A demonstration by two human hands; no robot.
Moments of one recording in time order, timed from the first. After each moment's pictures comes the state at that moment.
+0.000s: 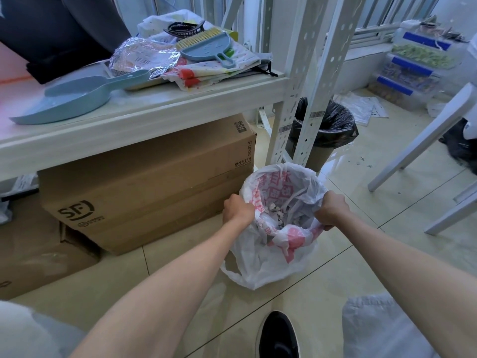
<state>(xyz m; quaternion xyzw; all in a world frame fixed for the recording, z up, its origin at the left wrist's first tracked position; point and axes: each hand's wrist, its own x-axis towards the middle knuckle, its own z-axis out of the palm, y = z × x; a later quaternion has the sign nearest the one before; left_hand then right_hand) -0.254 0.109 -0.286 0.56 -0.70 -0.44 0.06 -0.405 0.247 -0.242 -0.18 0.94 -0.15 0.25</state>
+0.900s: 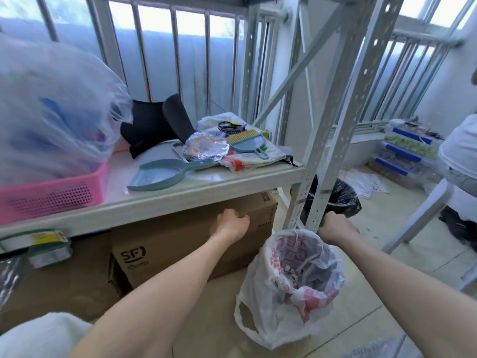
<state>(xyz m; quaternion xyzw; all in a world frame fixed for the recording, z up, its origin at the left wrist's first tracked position) -0.170 0.053 -0.132 0.53 -0.76 -0.38 0.11 -0.365 0.205 -0.103 -0.29 0.95 -0.03 0.10</state>
